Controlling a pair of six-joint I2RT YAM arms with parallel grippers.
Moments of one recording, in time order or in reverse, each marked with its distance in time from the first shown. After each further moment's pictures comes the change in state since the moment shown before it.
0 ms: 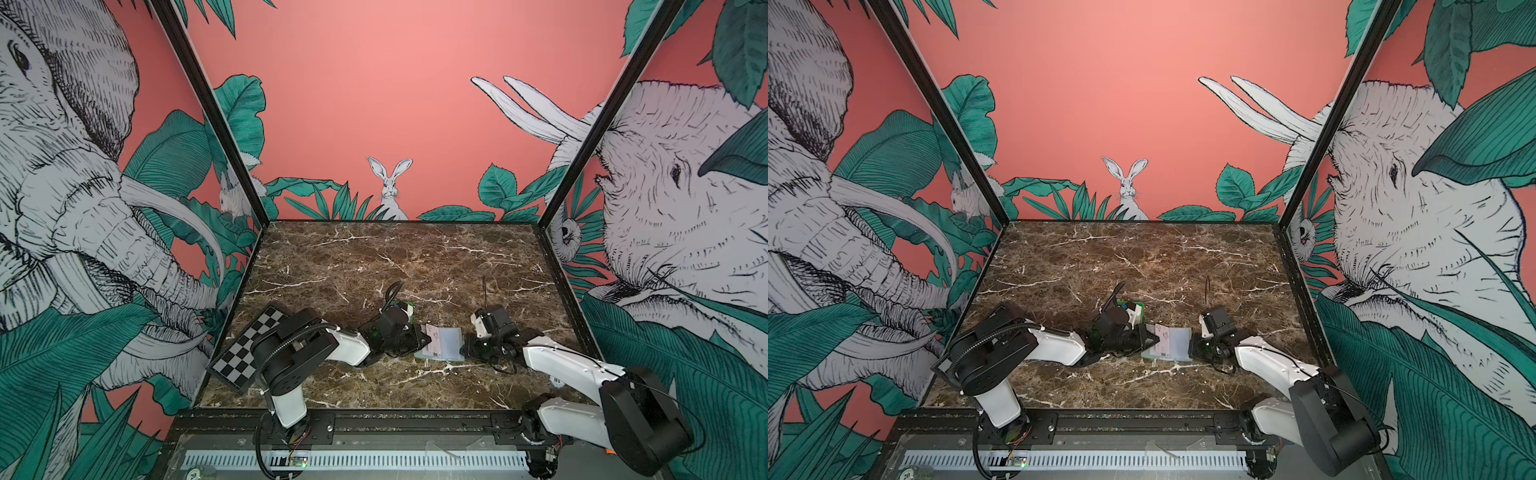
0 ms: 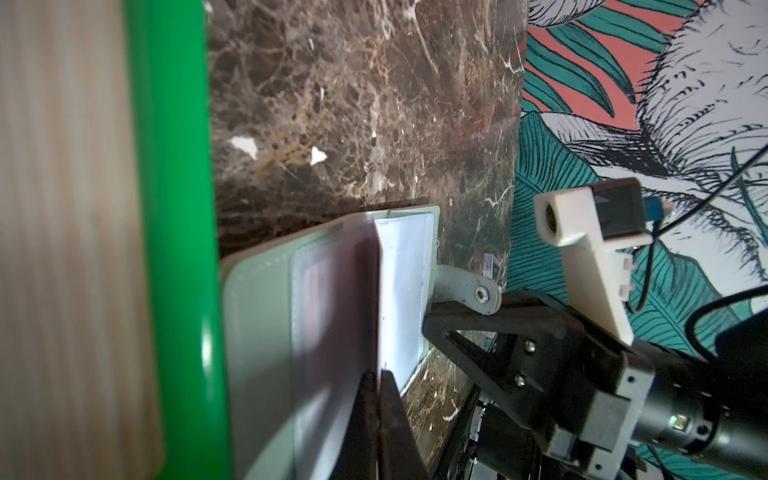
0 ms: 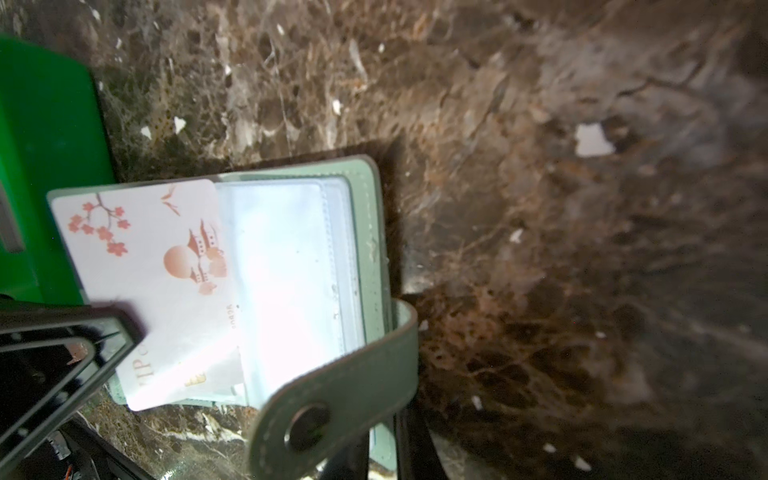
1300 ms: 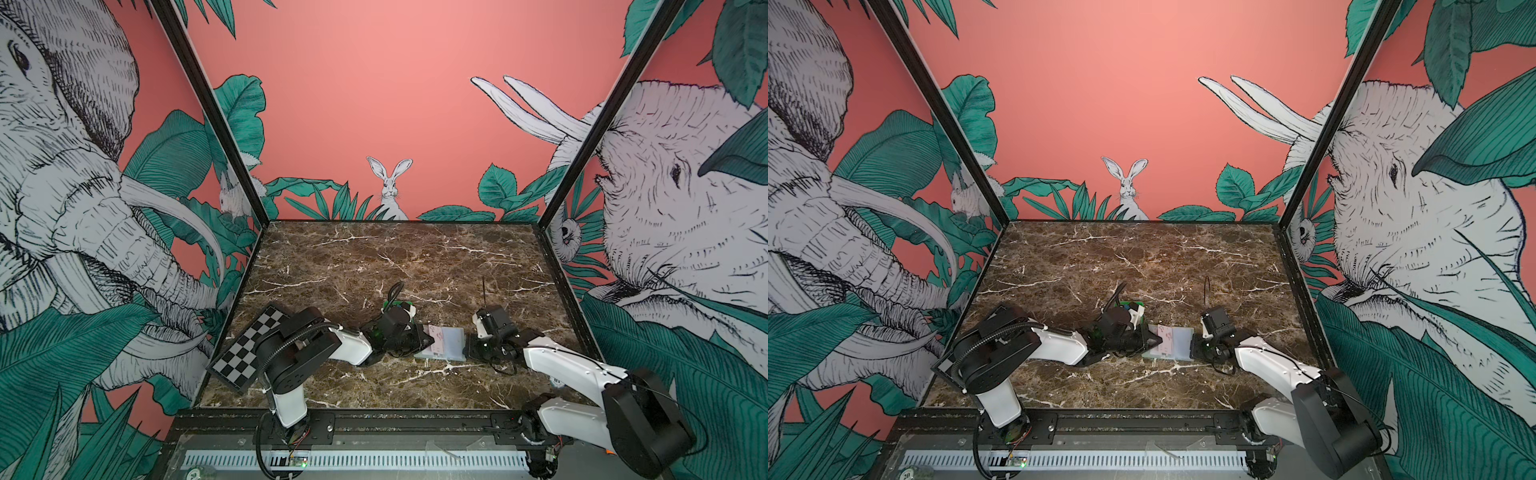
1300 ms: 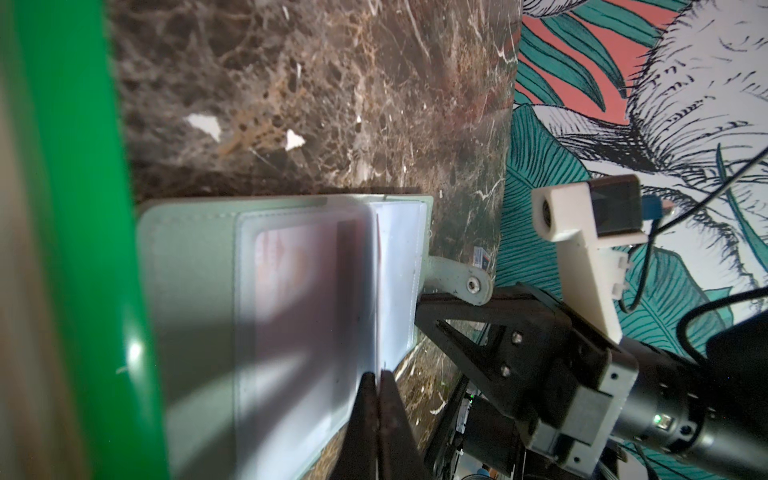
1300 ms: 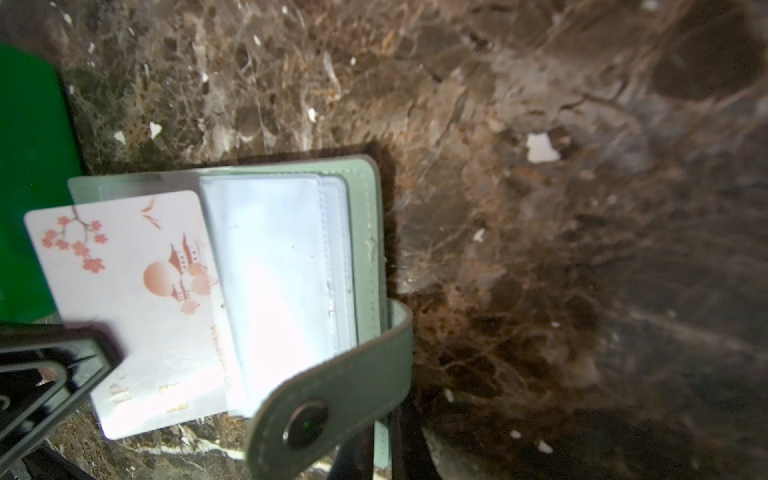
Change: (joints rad) left arm -0.006 0.016 0.015 0.004 0.028 -0.024; right arm 0.006 -0.014 0.005 -0.030 0.055 -0.002
